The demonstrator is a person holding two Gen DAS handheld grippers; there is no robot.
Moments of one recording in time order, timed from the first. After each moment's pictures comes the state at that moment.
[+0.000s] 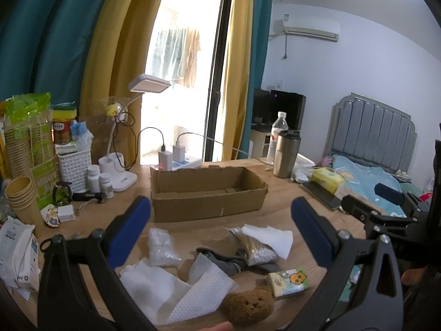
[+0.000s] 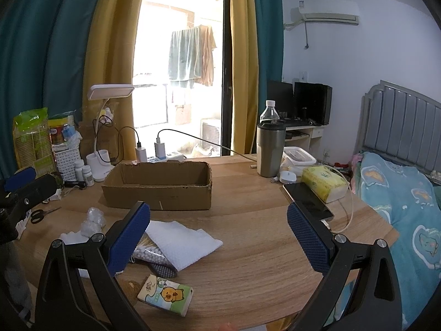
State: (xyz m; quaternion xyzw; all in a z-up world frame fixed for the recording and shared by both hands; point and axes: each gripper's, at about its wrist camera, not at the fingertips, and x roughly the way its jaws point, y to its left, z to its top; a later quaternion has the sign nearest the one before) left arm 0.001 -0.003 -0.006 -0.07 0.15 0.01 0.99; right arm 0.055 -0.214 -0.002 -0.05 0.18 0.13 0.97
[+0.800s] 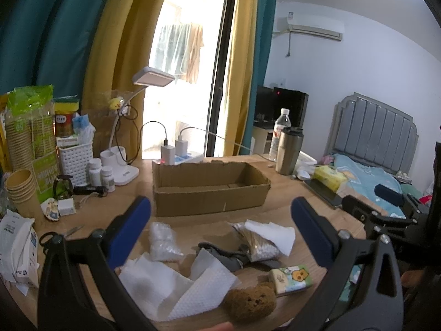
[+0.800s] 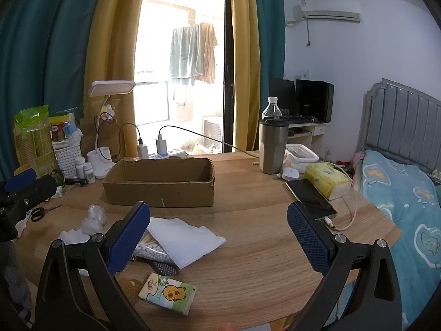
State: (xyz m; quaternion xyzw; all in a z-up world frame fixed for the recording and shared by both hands) left arm 0.002 0.002 -0.014 -0.08 0.16 0.01 0.98; right arm 0.057 -0.209 -0.007 -0.04 0.19 0.14 0.97
